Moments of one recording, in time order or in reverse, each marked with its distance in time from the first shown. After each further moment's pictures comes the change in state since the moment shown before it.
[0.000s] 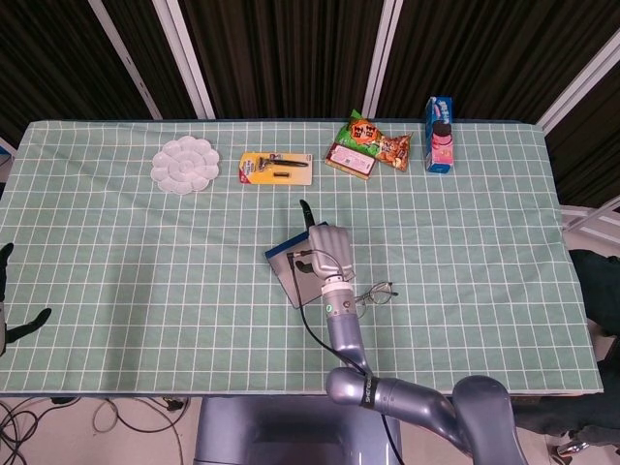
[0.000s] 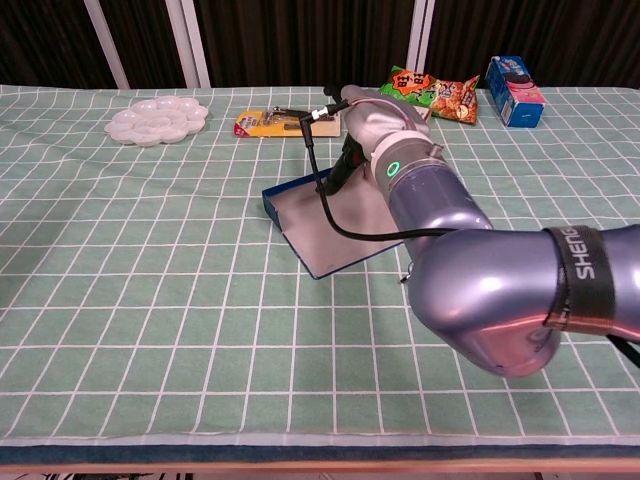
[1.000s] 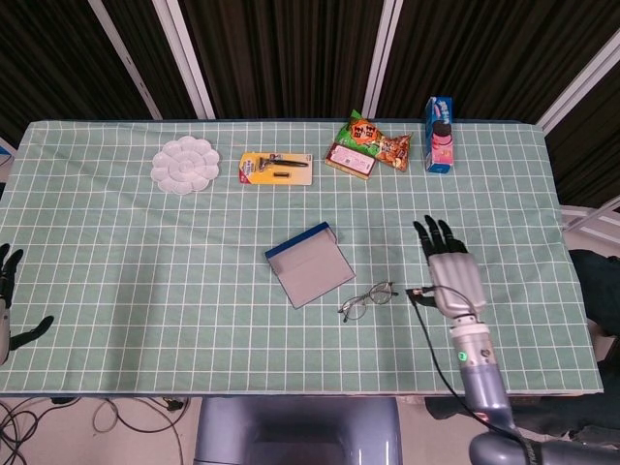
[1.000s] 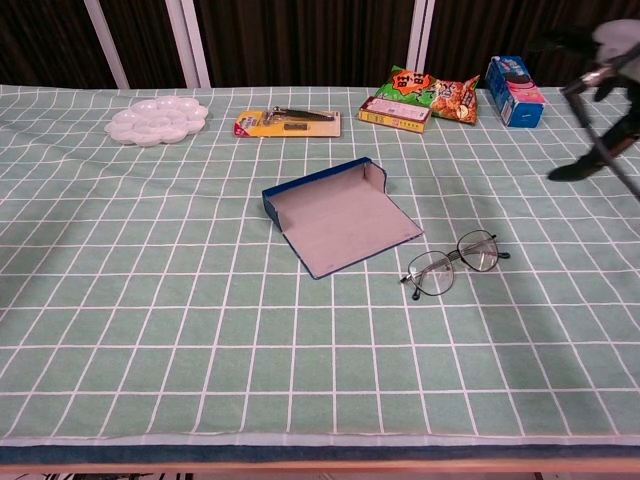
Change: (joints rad) left arm 0.011 0.033 0.040 -0.023 0.055 0.011 0.040; right arm -0.484 0.783 -0.340 -0.862 -0.198 0.231 -0.073
